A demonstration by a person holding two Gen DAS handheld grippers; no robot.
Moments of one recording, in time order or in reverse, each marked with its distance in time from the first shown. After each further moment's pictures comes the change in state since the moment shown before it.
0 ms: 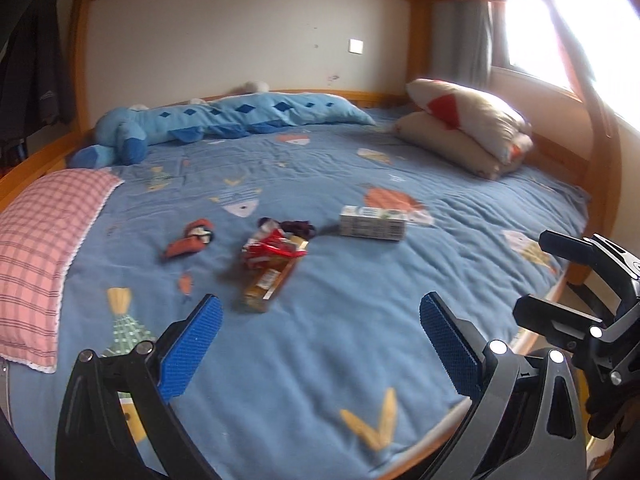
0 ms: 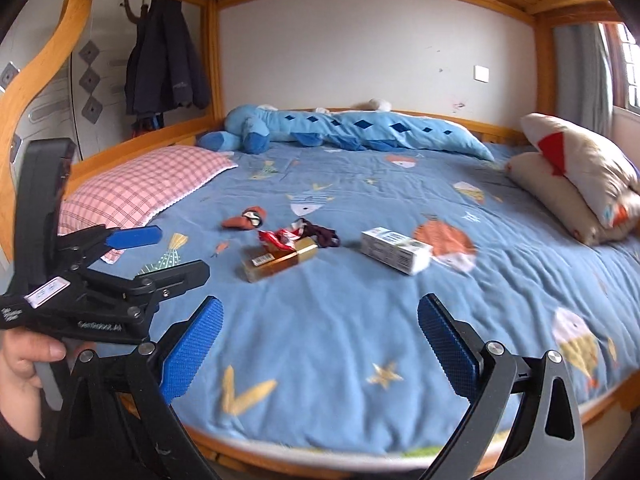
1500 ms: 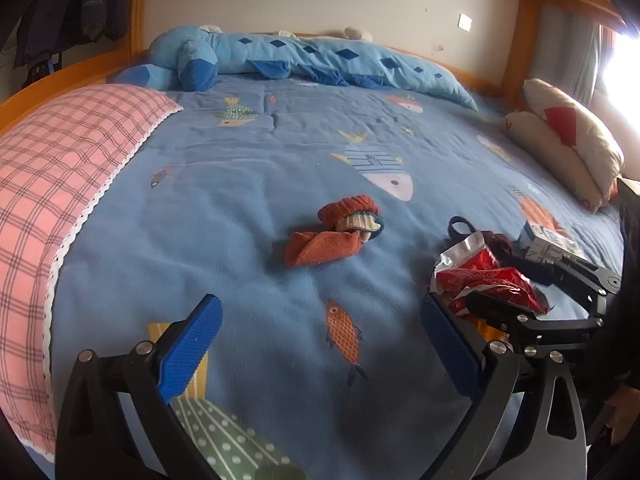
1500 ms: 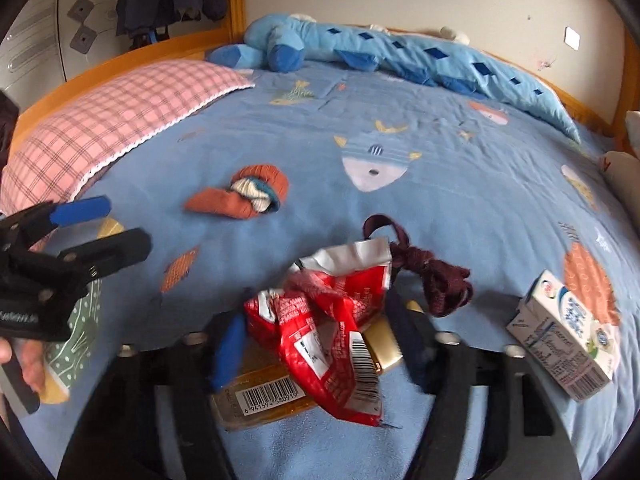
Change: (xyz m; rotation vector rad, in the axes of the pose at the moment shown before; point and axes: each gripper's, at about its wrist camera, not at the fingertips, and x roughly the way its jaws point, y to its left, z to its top) left arm 0.161 0.188 0.017 -0.196 0.157 0.139; right arm 0.286 0.053 0.049 -0.105 0.280 0.093
